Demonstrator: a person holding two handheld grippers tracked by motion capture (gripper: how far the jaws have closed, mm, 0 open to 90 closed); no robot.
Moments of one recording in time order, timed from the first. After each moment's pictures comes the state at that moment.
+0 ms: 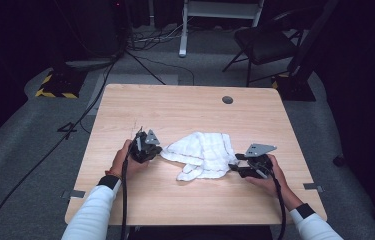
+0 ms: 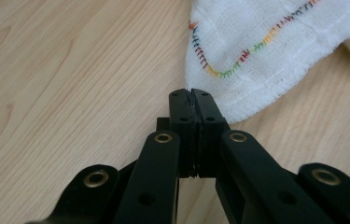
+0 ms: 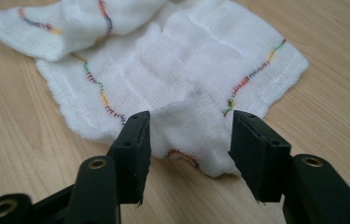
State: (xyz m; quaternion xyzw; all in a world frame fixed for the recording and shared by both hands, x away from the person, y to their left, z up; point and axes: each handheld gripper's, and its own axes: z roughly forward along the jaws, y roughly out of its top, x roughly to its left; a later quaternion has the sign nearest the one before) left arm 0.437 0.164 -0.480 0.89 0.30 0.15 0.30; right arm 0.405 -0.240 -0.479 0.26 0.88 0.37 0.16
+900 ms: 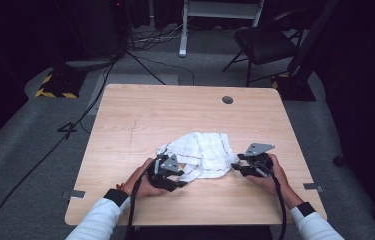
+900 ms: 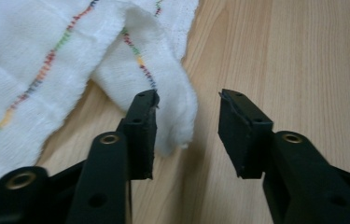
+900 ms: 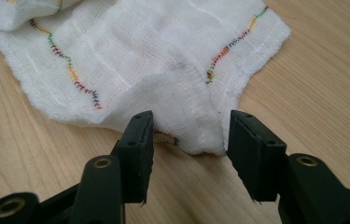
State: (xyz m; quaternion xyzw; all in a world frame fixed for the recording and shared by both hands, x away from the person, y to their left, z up) left arm 0.372 0.094 -0.480 0.92 0.14 0.02 0.36; right arm 0.411 -0.249 -0.486 0.27 0.88 0.34 0.16
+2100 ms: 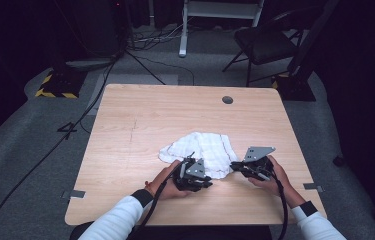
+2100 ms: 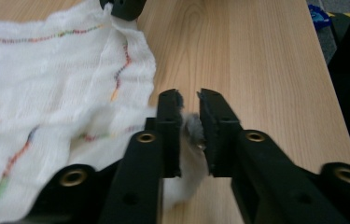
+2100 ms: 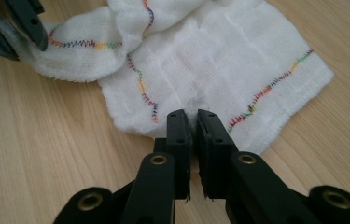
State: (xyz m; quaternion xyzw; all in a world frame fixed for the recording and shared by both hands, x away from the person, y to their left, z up) left arm 0.366 0.022 -0.470 0.92 0.06 0.04 0.39; right arm 0.394 -0.243 -0.467 0.19 0.90 0.36 0.14
